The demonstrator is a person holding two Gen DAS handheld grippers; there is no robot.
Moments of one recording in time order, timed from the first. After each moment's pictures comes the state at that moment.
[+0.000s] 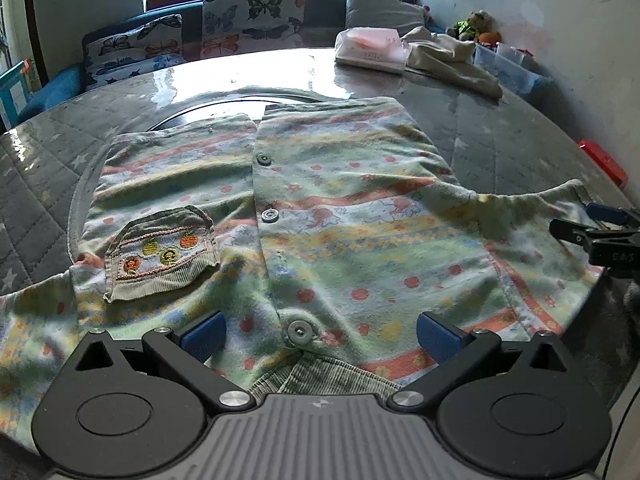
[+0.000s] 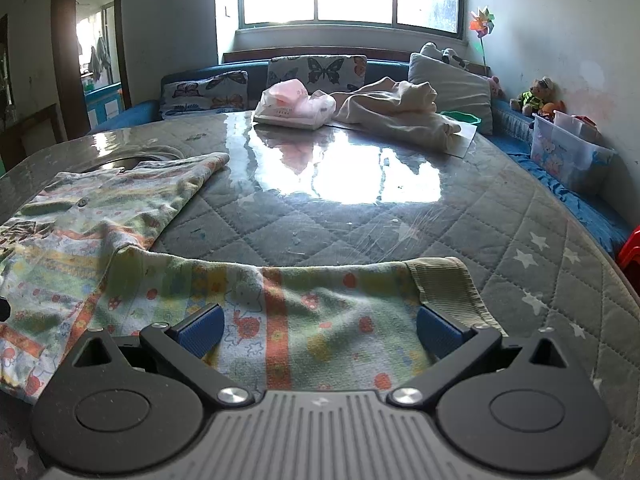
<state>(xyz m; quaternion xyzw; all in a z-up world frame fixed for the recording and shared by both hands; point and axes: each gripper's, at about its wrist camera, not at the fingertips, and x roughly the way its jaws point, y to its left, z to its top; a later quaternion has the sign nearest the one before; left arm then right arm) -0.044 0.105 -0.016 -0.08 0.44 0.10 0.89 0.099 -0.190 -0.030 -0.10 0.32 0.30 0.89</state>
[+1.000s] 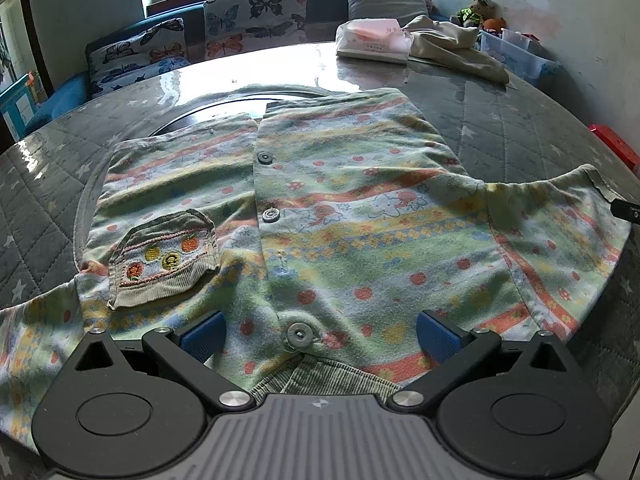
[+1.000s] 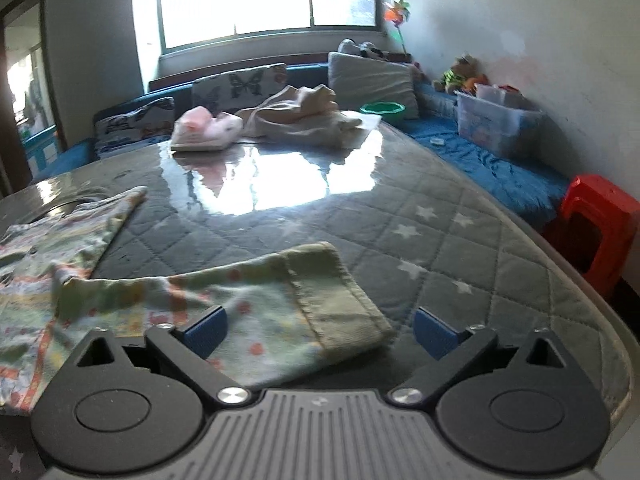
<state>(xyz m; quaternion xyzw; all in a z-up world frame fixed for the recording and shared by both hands) -0.038 0.099 -0.019 -0.05 0.44 0.11 0.89 0.103 -0.257 -0.018 -0.03 0.33 0.19 0.92</state>
